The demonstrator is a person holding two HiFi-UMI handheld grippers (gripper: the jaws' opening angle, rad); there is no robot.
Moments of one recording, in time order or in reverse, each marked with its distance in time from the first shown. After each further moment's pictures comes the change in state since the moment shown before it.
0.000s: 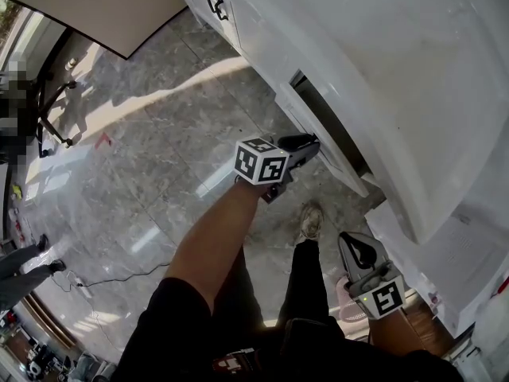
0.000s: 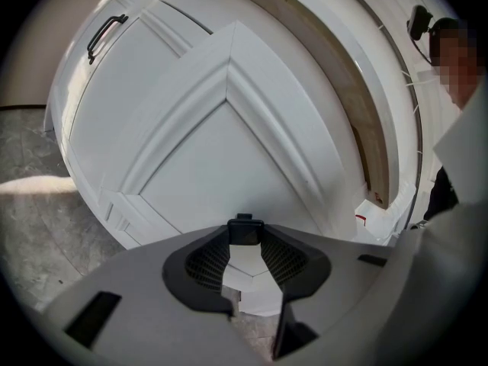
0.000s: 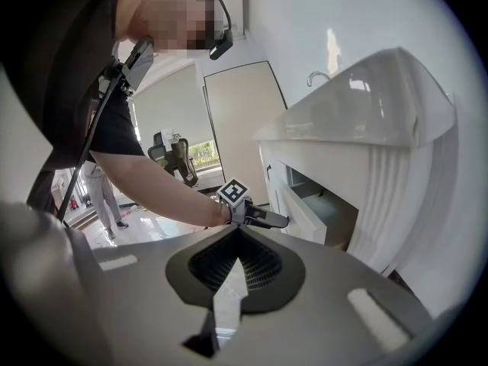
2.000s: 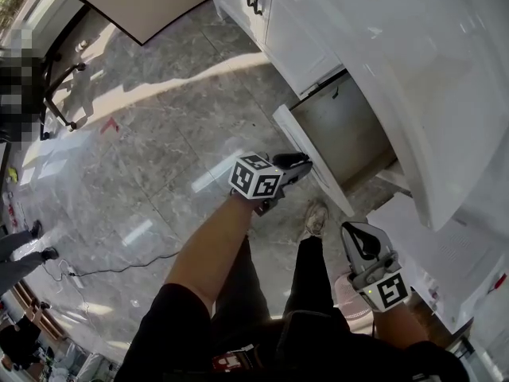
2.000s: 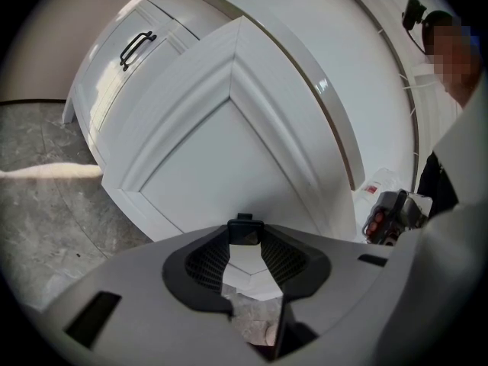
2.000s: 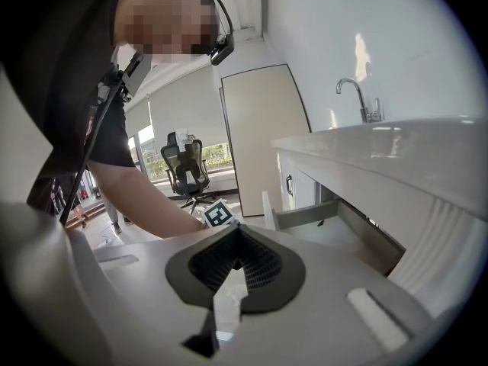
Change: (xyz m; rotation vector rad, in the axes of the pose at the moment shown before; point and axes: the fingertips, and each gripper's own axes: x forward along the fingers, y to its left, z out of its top) left arm -0.093 0.000 -0.057 -0.026 0.025 0.002; right arm 0.036 0.060 0.042 -0.088 -0.030 0.076
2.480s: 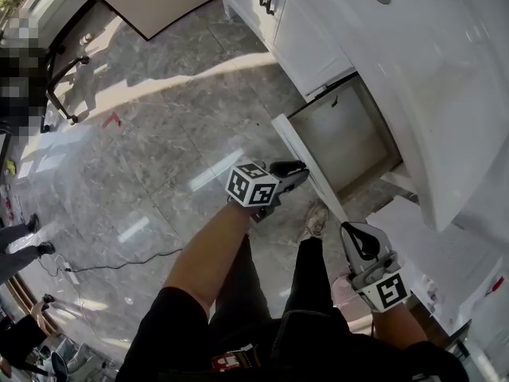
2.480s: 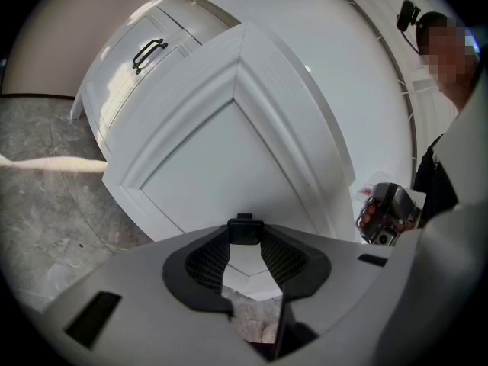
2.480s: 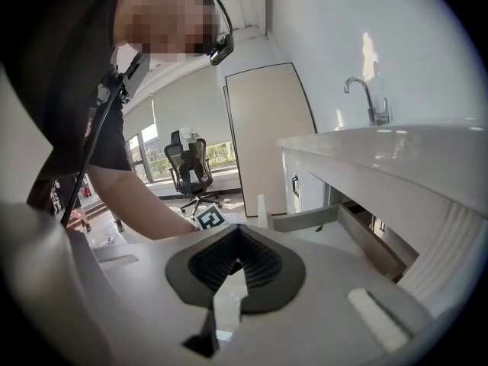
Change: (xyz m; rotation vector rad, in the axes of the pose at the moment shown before) left arm -0.030 -0.001 -0.020 -0.020 -0.026 -0.009; right arm 0.014 0.018 0.009 -0.034 -0.017 0.031
